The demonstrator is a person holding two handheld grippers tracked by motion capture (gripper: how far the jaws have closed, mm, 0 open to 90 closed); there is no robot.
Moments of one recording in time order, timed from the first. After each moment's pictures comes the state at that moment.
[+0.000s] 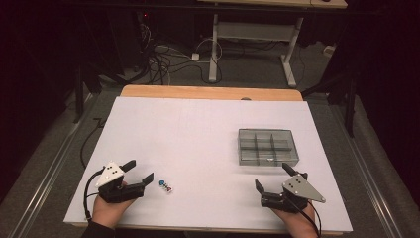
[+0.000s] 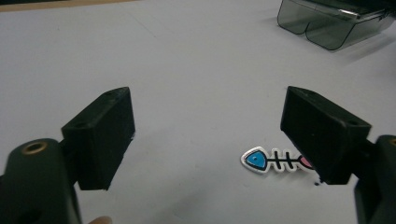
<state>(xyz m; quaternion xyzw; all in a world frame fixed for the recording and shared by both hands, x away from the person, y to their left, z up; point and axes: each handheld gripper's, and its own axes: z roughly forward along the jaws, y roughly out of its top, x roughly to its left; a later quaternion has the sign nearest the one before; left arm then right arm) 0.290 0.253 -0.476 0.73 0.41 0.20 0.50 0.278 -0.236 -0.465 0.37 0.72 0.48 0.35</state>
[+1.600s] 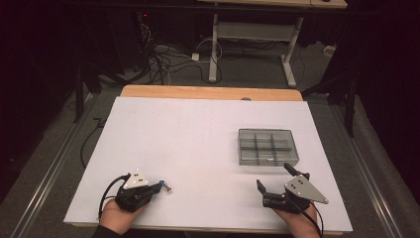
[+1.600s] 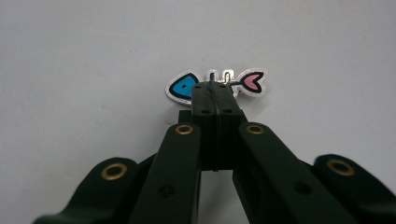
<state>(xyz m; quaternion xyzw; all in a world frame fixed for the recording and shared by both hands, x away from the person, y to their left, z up) 0.285 0.213 -0.488 0.84 0.38 0.11 0.37 0.276 -0.239 -0.462 0.36 0.71 0.48 0.35</state>
